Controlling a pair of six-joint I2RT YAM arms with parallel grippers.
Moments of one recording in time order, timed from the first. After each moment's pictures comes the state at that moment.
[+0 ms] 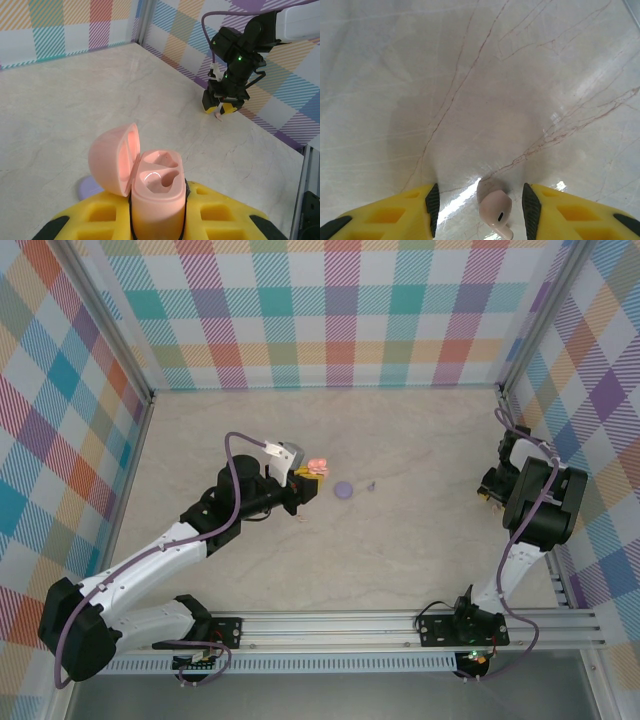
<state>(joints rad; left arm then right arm) -0.69 1.10 0.80 0.02 0.27 -0.21 -0.34 1.93 1.29 -0.88 0.14 0.39</state>
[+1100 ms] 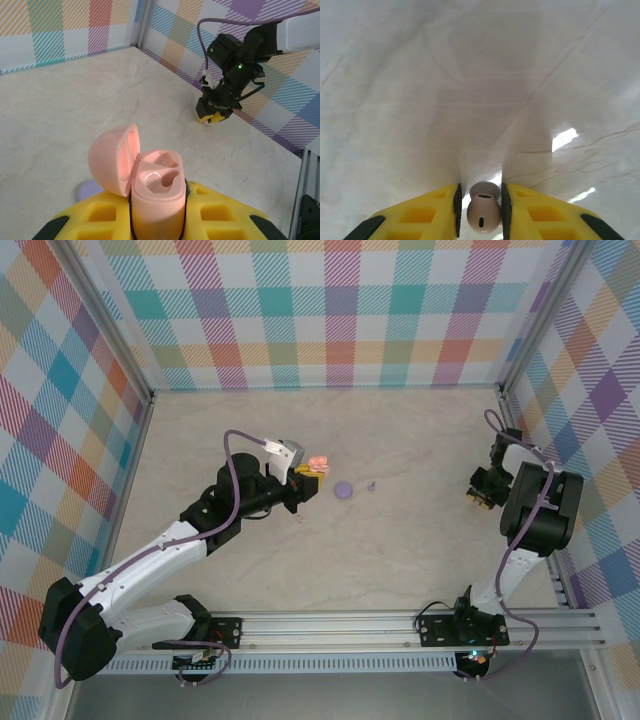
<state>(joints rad) -0.69 1.10 0.82 0.02 0.27 -0.21 -0.27 1.87 1.20 -0.79 -0.03 0.38</state>
